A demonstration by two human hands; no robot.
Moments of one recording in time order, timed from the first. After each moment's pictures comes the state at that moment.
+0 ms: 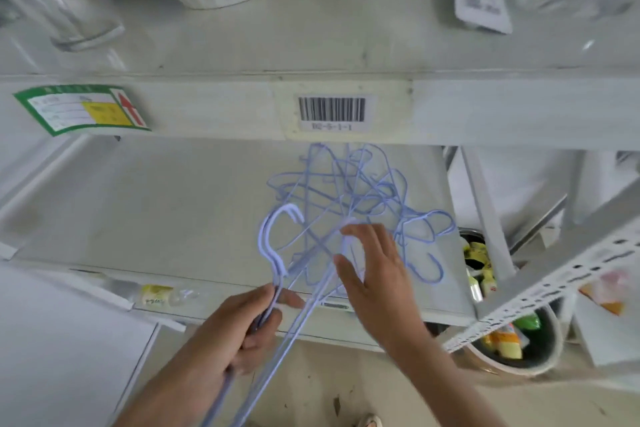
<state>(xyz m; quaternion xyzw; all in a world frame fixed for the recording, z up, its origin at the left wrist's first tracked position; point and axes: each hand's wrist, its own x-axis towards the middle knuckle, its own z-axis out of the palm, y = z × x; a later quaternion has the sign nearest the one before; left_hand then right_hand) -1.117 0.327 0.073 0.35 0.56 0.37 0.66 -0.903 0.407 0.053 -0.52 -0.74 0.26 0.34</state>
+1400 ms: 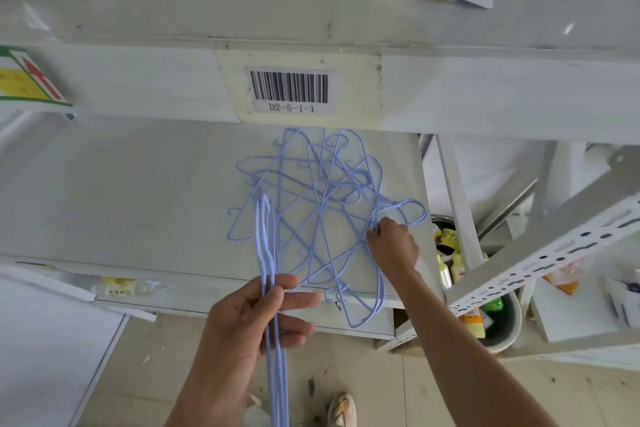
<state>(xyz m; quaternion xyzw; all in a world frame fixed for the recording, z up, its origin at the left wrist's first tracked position) -1.052 0.329 0.066 0.26 0.55 0.53 0.59 -0.846 0.529 -0.081 -0.76 -0.61 0.21 0.10</state>
